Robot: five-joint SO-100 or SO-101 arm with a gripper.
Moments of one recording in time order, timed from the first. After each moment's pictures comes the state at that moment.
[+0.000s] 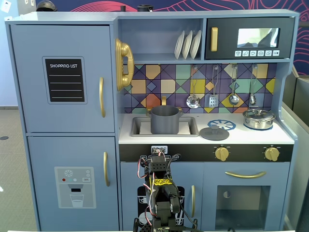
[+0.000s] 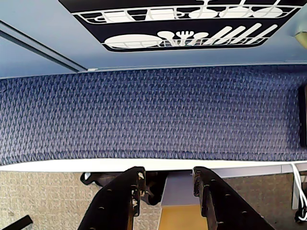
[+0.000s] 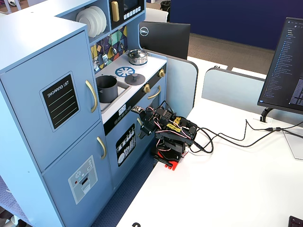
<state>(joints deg) -6.4 182.5 169.1 80.5 -86.4</state>
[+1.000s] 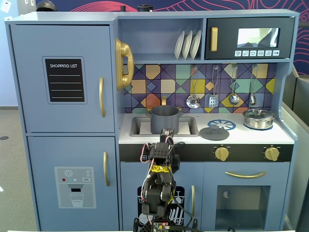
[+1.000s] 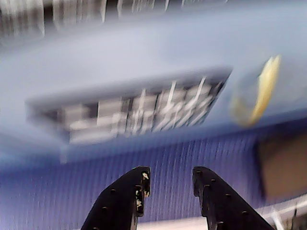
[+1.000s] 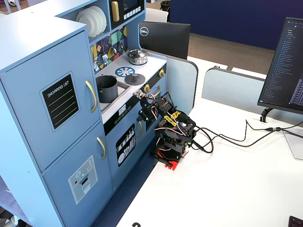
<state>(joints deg) 8.6 167.2 146.7 65.7 -92.8</state>
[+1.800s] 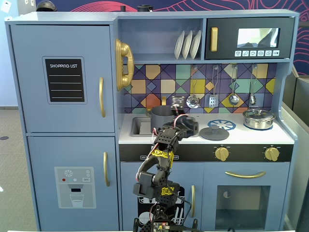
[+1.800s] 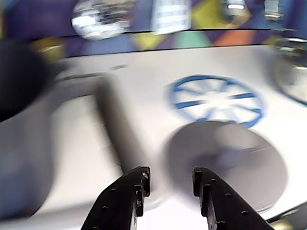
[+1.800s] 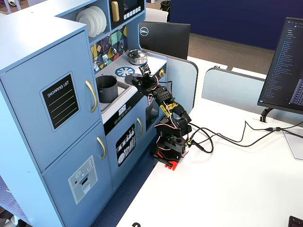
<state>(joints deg) 26.2 153.6 130.5 23.0 -99.1</state>
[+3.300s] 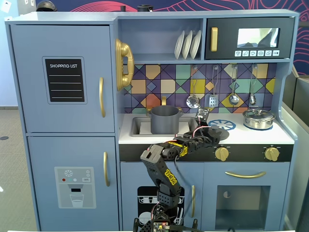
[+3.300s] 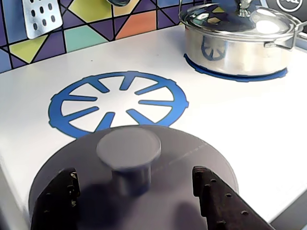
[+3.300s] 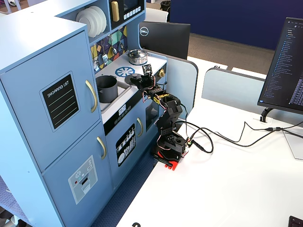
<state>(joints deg) 35.9 118.7 132.2 -14.7 -92.1</state>
